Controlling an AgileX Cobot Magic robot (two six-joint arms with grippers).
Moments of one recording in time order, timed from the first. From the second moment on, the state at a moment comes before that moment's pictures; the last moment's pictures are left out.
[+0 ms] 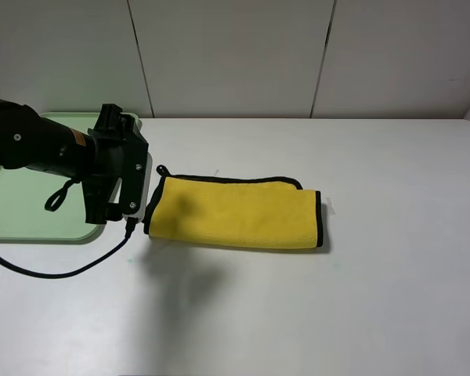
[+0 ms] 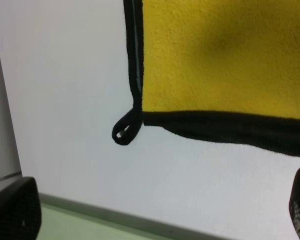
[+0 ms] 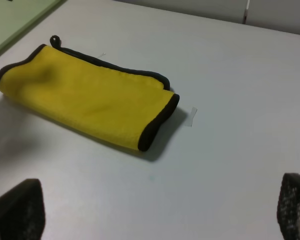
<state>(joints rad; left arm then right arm) -0.43 1.65 -0.70 0.02 -0.11 1.39 0.45 -0.01 -0.49 0.03 1.02 -0.01</state>
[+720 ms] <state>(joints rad) -0.43 1.65 -0.70 0.02 -0.11 1.39 0.08 -0.01 -0.49 0.03 1.02 -0.01</state>
